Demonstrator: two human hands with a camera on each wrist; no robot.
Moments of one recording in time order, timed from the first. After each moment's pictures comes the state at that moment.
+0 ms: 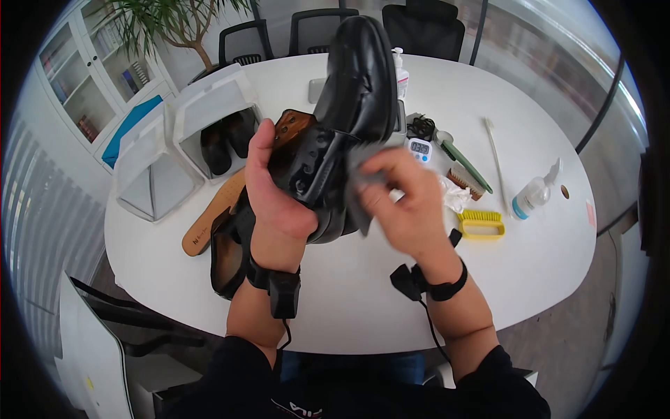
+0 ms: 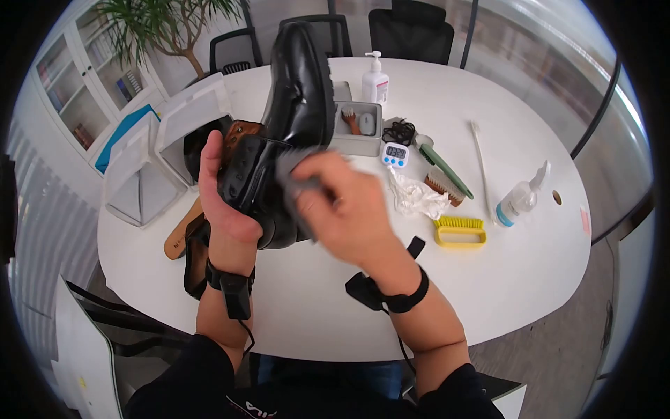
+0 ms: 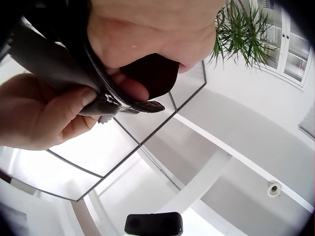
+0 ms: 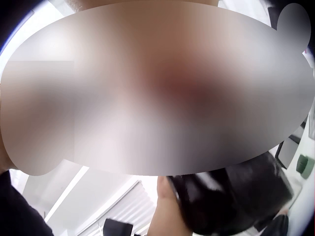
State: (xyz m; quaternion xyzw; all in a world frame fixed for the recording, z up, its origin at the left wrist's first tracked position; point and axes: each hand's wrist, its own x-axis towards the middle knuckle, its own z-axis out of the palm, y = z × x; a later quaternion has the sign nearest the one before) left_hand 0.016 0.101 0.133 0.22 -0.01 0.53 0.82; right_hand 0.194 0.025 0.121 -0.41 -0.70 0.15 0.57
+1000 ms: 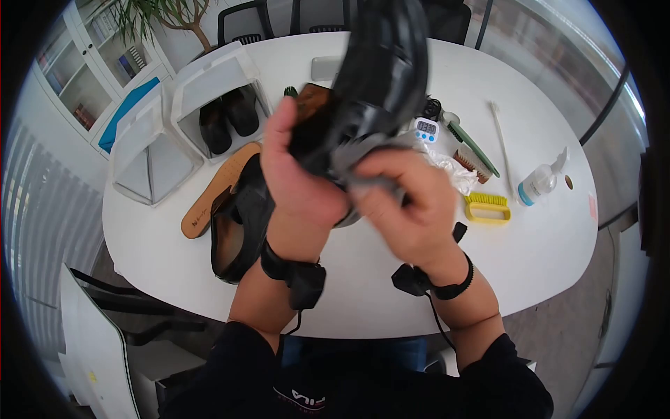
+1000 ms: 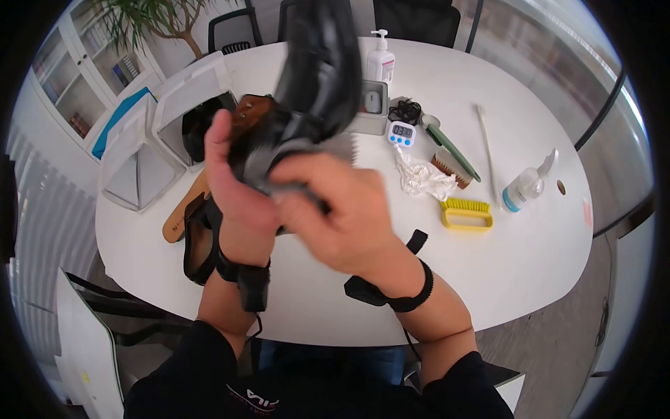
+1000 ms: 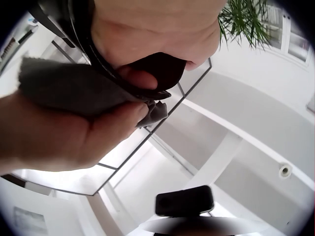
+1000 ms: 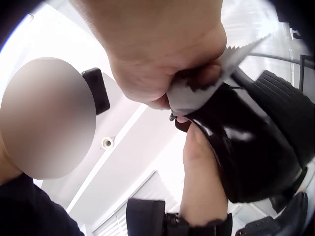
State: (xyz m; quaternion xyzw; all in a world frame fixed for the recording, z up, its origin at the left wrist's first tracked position) left_hand 0.030 0.093 0.119 0.21 -0.12 0.49 0.84; right_hand 0.170 0.006 0.129 -0.35 -0.70 0.11 0.62
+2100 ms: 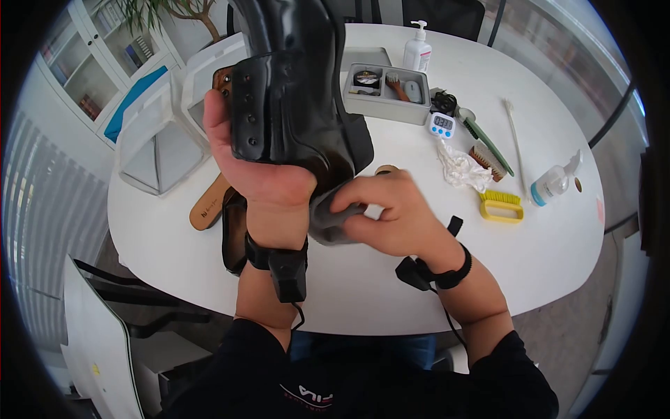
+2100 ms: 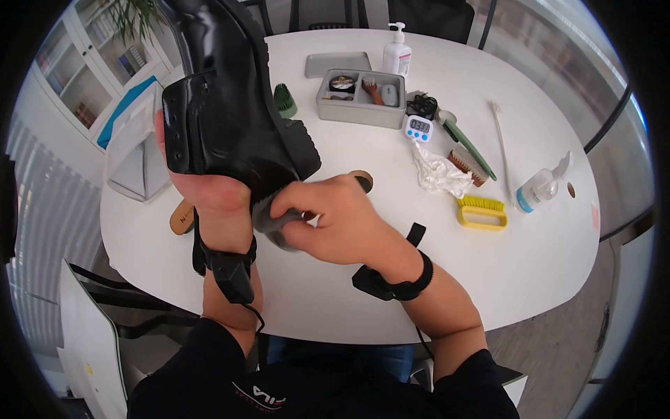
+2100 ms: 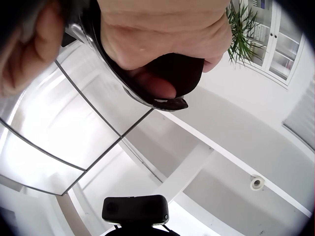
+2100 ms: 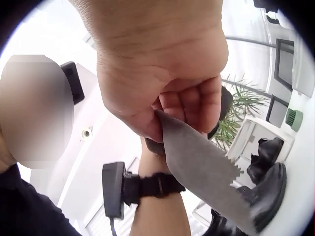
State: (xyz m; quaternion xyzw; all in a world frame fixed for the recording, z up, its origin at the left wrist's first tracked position) left_hand -0.029 0.125 0.111 0.31 -0.12 0.67 0.66; right_hand 0.153 0.031 0.091 -0.31 -0.77 0.26 0.49
